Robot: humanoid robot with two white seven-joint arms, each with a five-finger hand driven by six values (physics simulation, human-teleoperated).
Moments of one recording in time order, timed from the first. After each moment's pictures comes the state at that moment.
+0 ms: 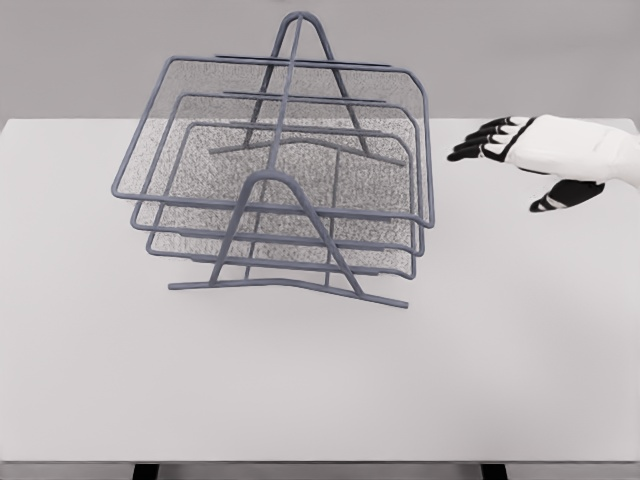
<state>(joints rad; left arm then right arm) 0.05 0.00 -0.14 -0.07 0.55 0.15 -0.06 -0.64 -1.01 0.51 -1.66 0.16 -0.50 0.61</state>
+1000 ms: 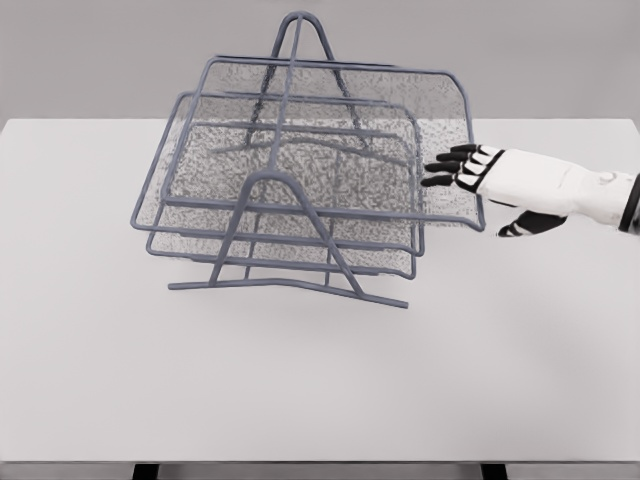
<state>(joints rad) 0.05 0.00 -0.14 -0.07 0.55 0.15 -0.06 -0.48 -0.86 0.36 -1.62 0.28 -0.60 0.61</state>
